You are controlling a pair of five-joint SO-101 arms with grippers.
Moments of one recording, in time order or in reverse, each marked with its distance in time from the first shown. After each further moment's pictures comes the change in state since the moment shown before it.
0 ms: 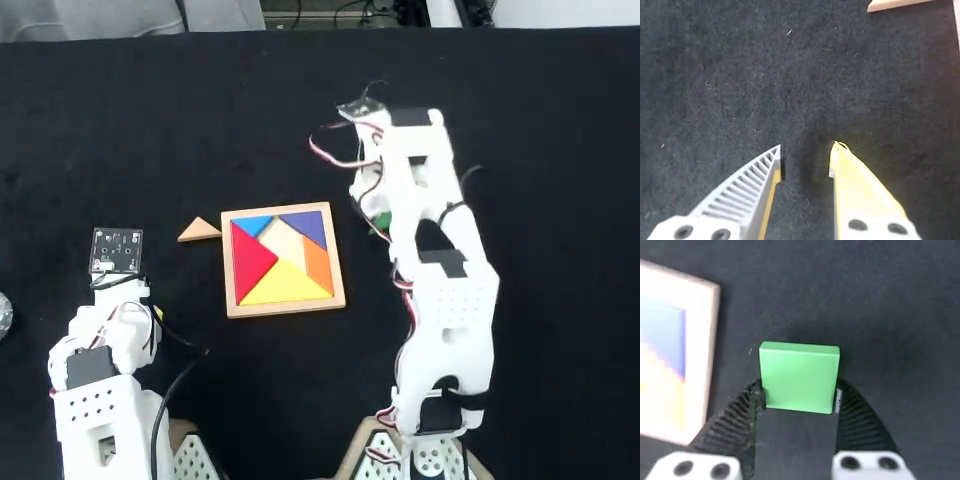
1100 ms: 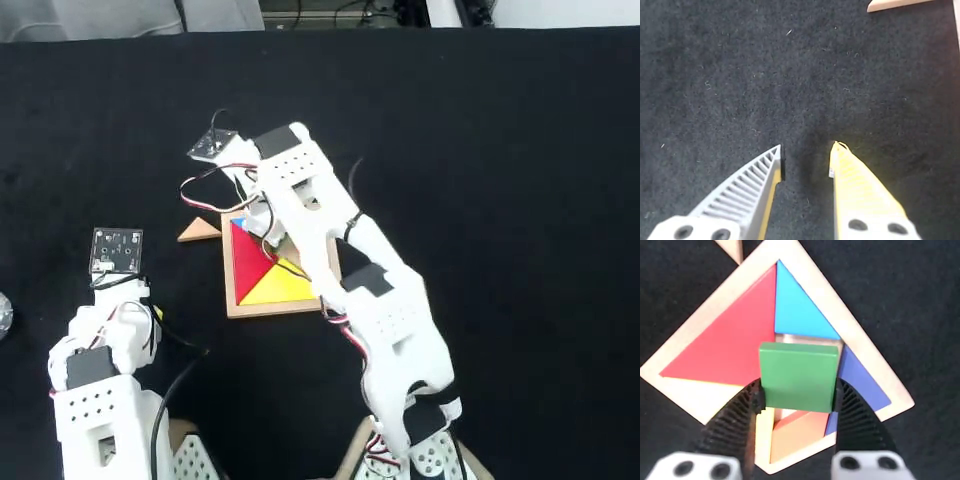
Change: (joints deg) left arm 0.0 0.0 0.0 0.0 0.0; right arm -25.0 6.2 -8.0 -0.4 6.1
